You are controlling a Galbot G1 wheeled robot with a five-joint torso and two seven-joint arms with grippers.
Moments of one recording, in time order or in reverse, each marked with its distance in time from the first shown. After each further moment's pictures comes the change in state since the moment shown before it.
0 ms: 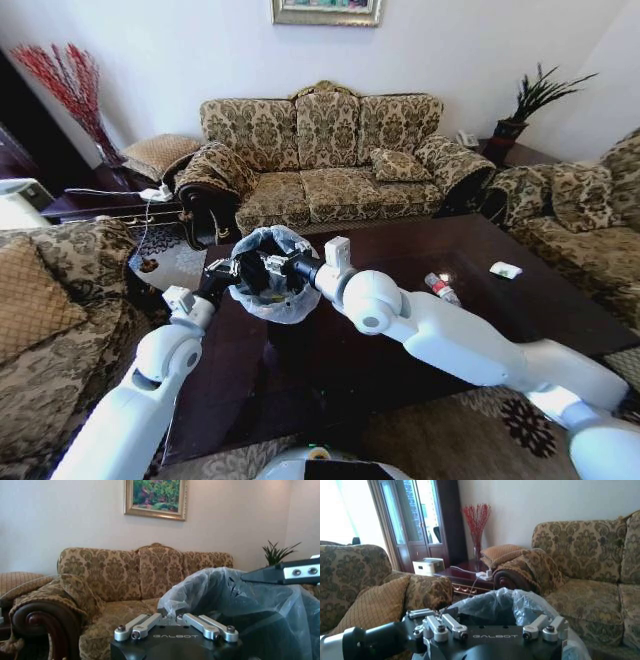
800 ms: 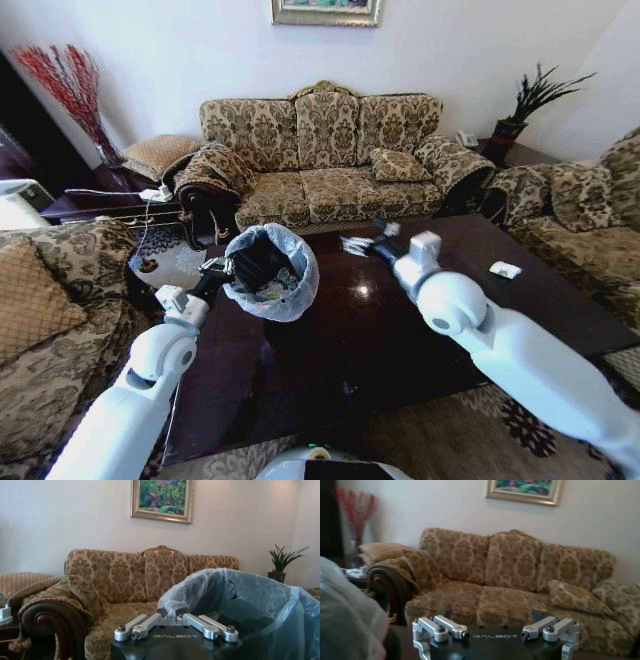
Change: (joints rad) left arm 0.003 -0.012 -0.032 0.004 -0.019 -0.008 0.001; right arm -0.584 -0.269 0.641 0.044 -0.349 -0.021 -0.043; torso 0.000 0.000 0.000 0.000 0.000
